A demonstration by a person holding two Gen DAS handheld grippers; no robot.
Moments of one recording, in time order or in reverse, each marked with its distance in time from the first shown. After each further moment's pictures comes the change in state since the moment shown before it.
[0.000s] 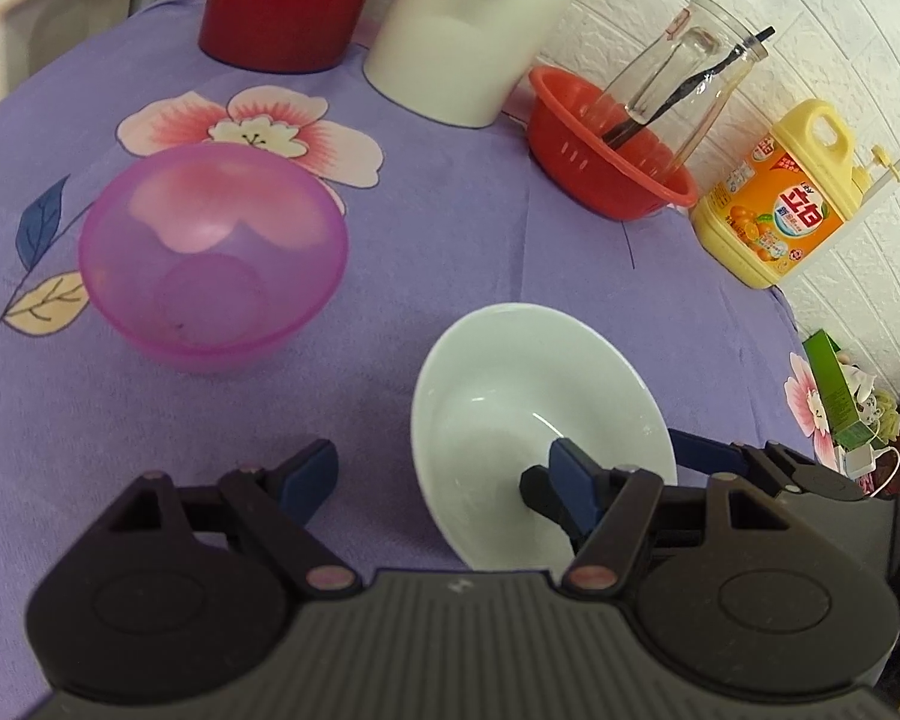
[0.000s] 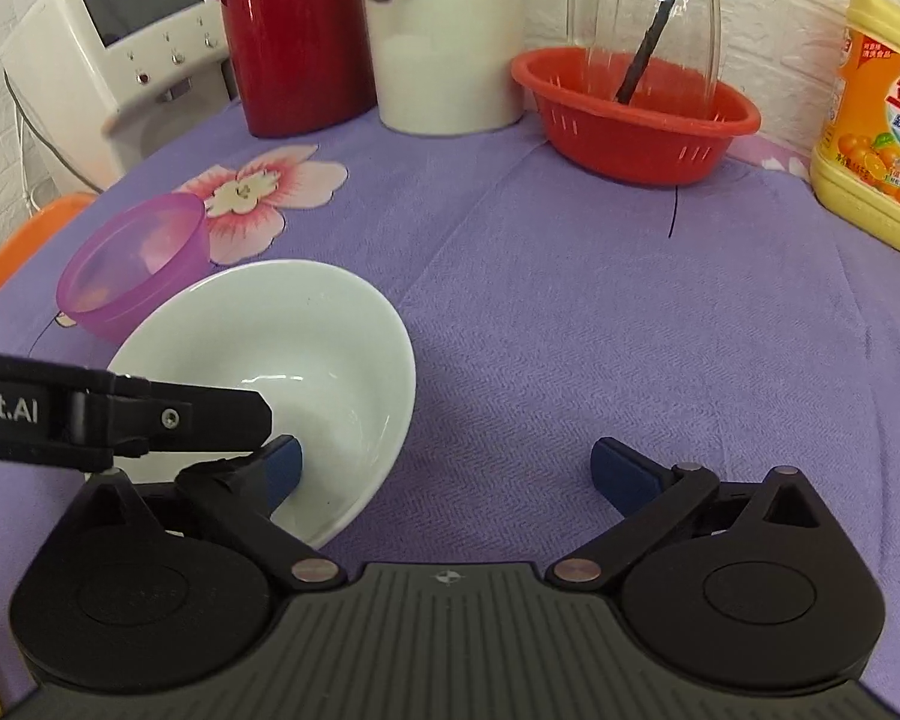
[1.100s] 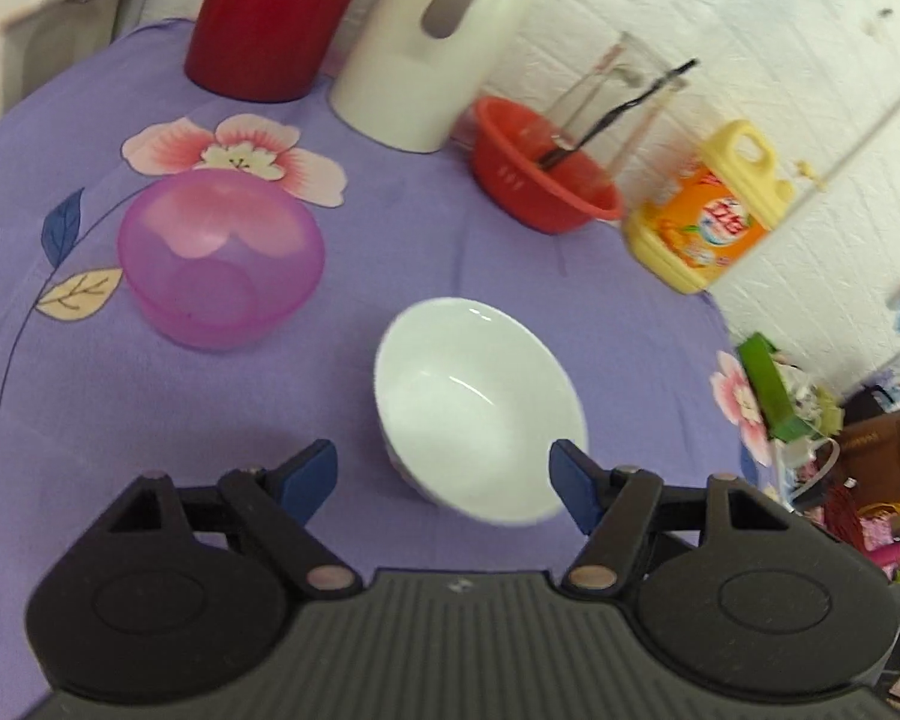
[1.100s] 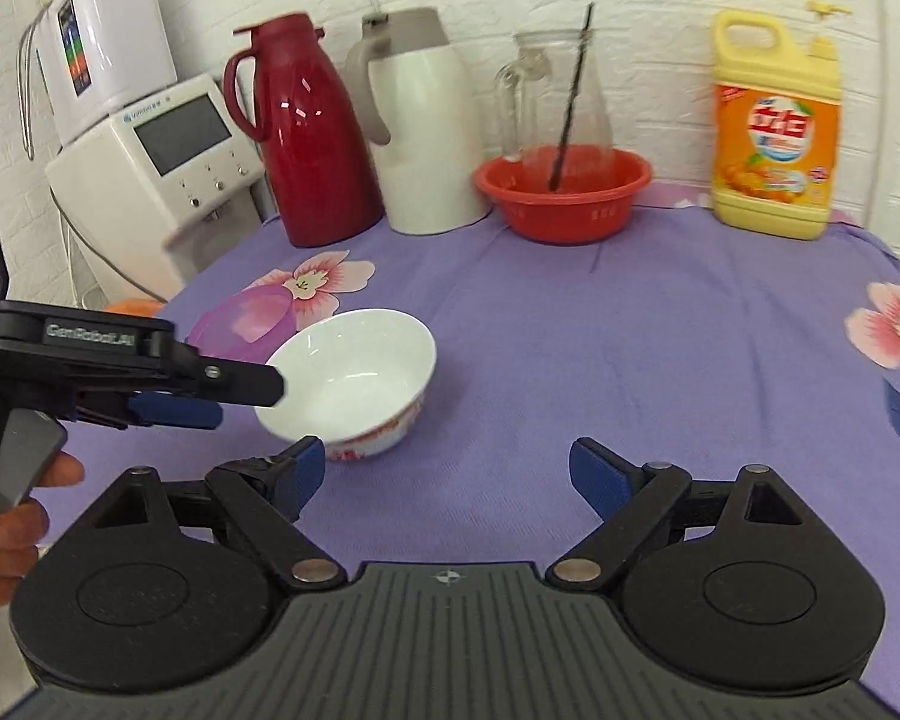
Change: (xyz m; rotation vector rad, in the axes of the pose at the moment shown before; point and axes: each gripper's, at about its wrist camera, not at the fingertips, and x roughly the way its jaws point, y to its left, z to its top) left arm -0.041 -0.003 -0.010 0.015 -0.018 -0.087; right arm -0.097 -0.006 -0.050 0.116 -0.212 0.061
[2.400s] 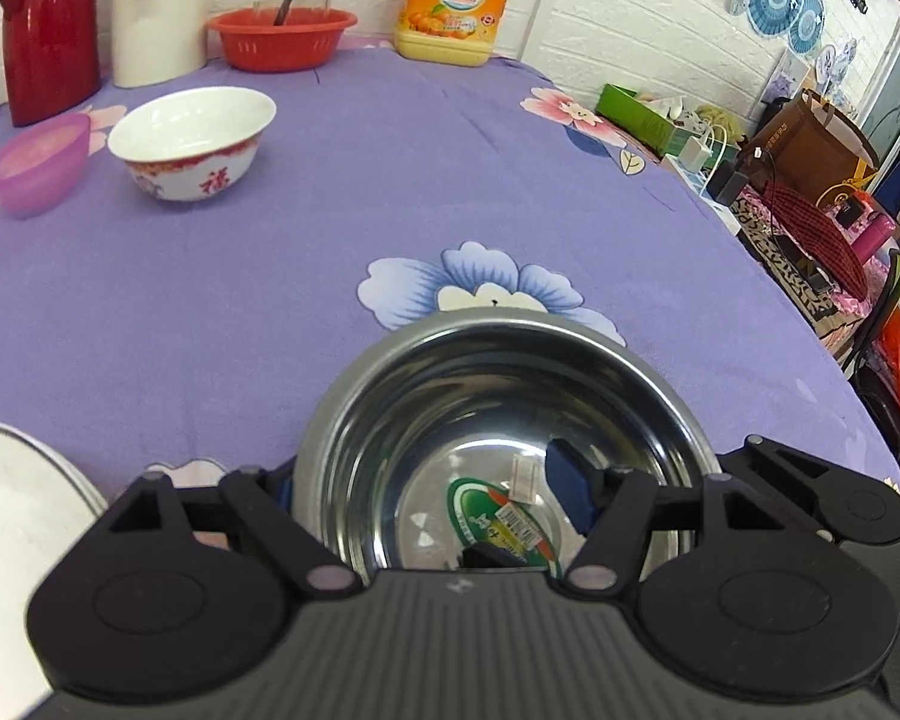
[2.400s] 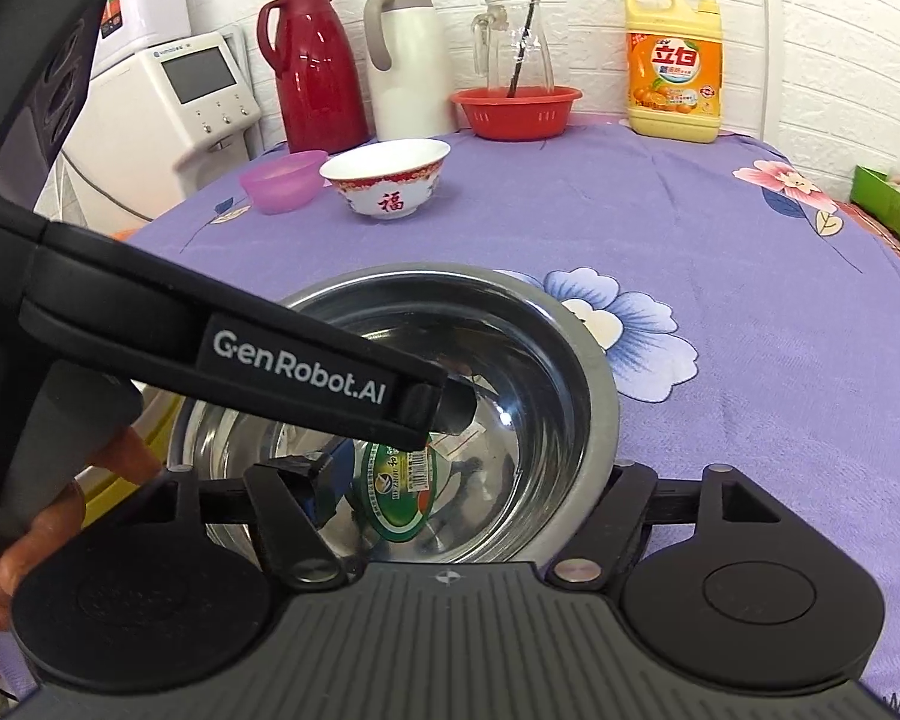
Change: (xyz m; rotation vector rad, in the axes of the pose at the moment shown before) left arm -0.043 -0.090 -0.202 0.504 0.122 -0.066; right arm -0.117 0.056 -0.170 0.036 -0.030 -0.172
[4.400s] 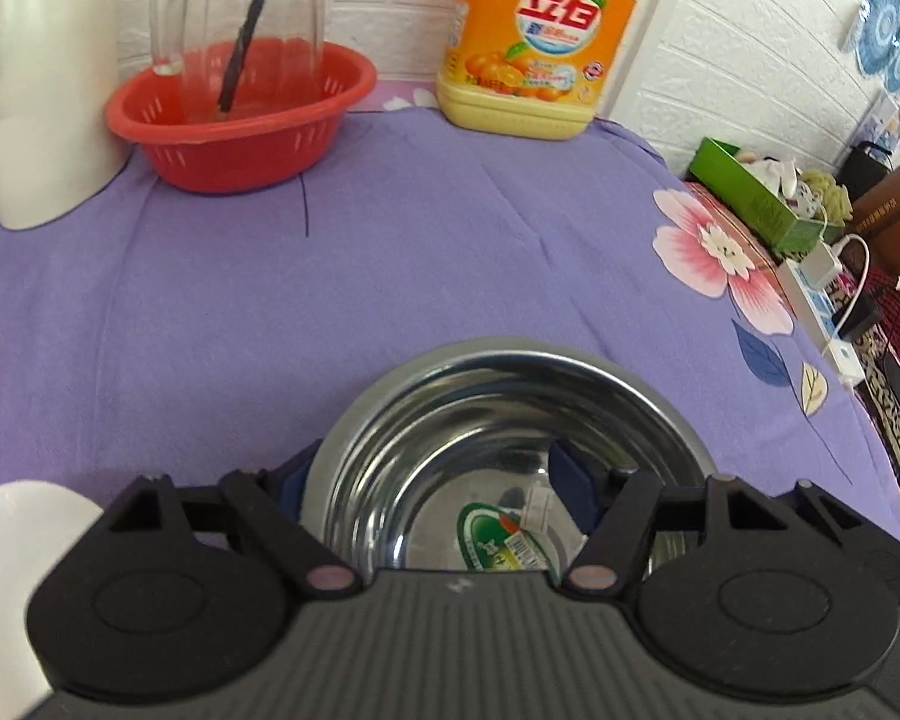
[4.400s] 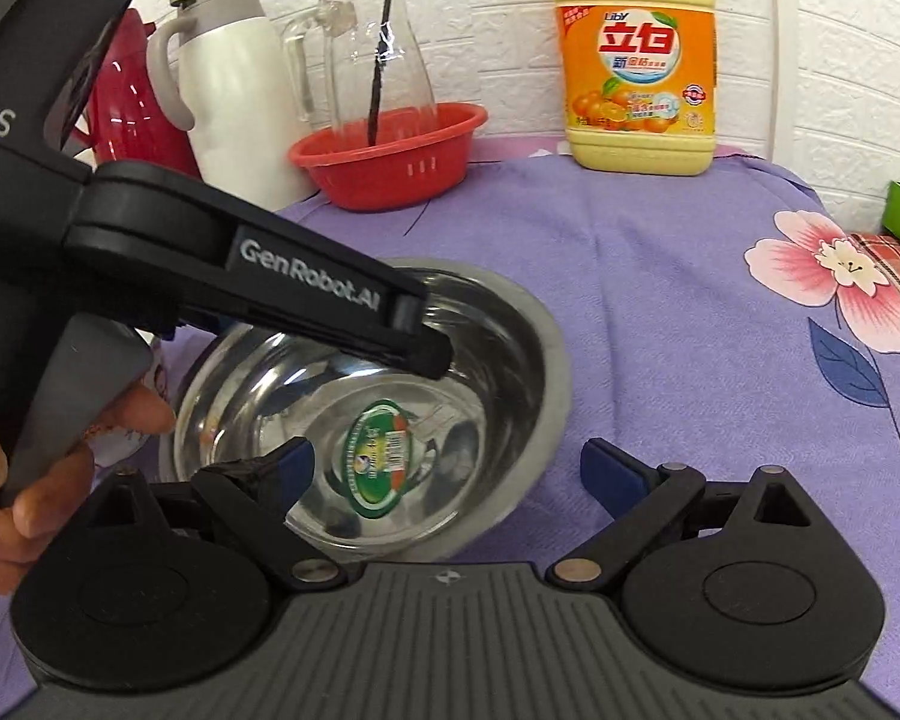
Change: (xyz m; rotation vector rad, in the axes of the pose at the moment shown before) left arm 0.172 0.055 0.229 -0.011 0.043 0.050; right arm 0.172 -0.108 0.147 0.076 0.012 -0.010
